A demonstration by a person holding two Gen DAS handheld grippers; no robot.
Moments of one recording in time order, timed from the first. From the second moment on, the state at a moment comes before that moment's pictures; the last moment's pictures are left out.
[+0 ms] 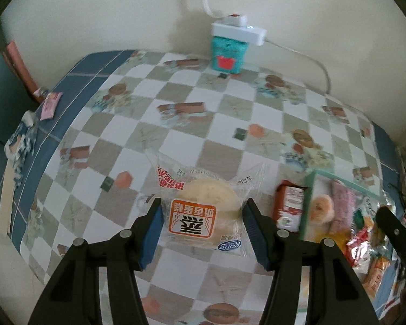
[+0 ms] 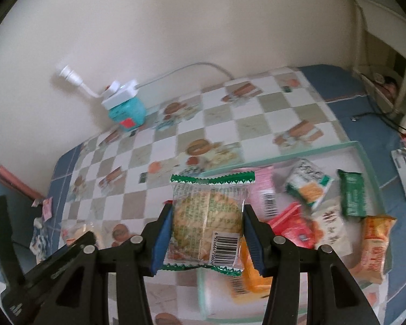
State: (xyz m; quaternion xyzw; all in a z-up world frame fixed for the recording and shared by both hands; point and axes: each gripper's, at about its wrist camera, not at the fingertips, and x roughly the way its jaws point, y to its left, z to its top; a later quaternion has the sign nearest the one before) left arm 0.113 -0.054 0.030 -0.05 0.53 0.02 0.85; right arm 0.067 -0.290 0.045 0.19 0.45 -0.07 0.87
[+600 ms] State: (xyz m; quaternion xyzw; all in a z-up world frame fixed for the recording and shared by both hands) left arm 0.111 -0.199 0.035 0.05 0.51 -0.09 0.85; right arm 0.052 -0.383 0.024 0.19 0.45 -0.17 0.85
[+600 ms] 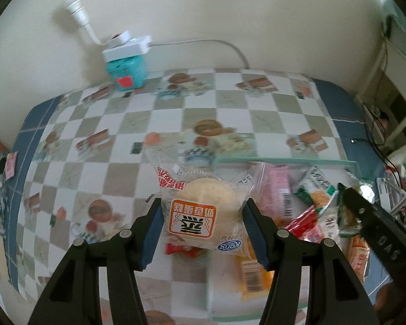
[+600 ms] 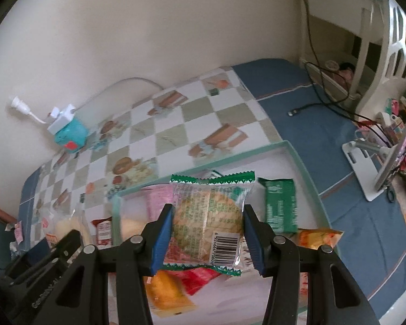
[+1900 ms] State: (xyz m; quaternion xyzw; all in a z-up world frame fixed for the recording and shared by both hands) left arm 0.137 -0.273 0.002 0.08 0.52 -0.15 0.84; right arm 0.070 -0.413 -0.012 0.16 0.49 -0.22 0.83
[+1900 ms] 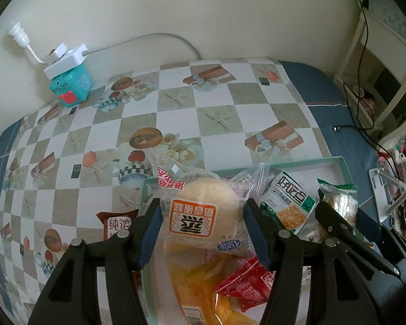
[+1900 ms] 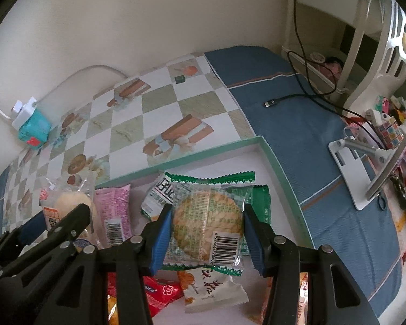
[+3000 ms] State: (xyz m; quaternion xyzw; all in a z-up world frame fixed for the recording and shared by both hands) left arm 0.159 -0.193 0.007 0.03 0.54 -0.02 0.84; right arm 0.076 -0.384 0.005 0.07 0.49 -0.24 0.83
